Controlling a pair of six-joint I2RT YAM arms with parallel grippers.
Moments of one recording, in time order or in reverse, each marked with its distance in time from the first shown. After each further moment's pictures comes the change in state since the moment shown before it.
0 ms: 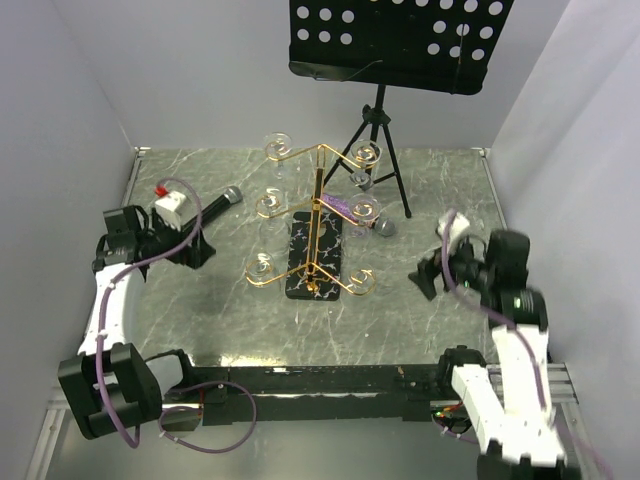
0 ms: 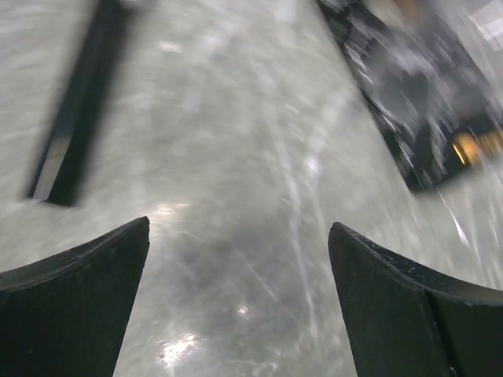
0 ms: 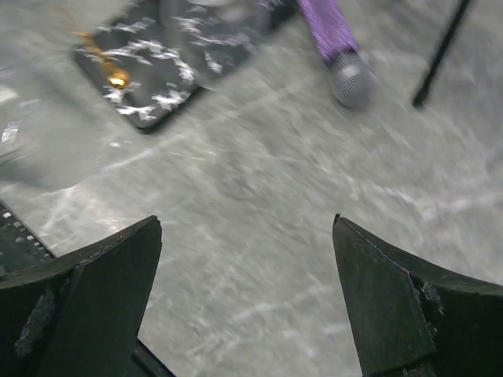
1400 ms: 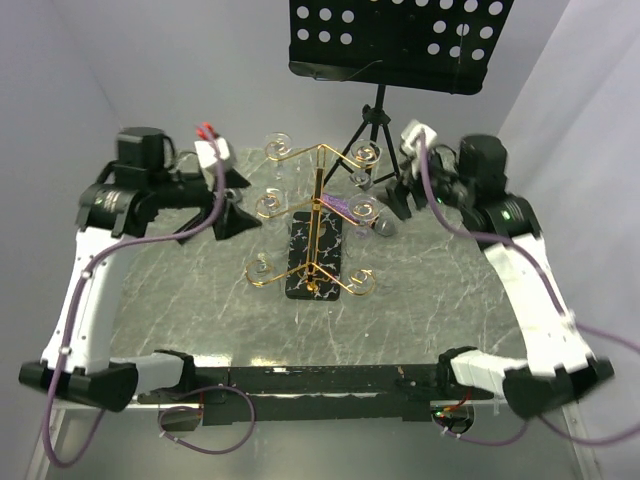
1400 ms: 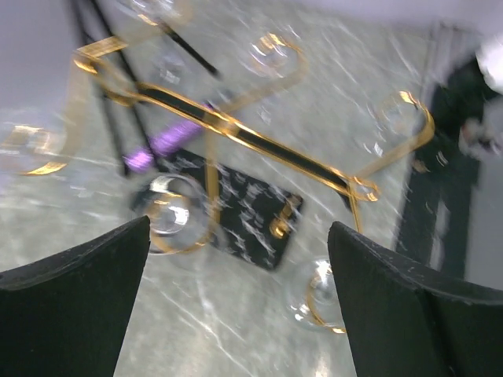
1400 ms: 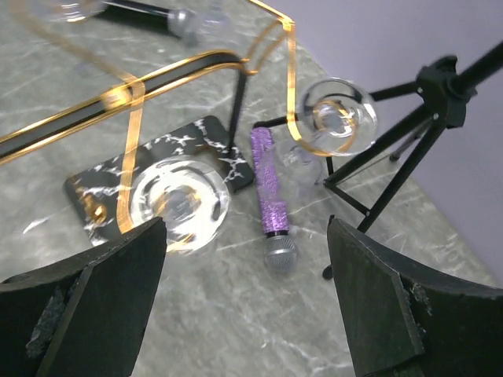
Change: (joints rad) left arm -0.443 0.106 0.842 -0.411 0.187 -0.003; right arm 0.343 0.410 0.568 0.139 0.117 0.007
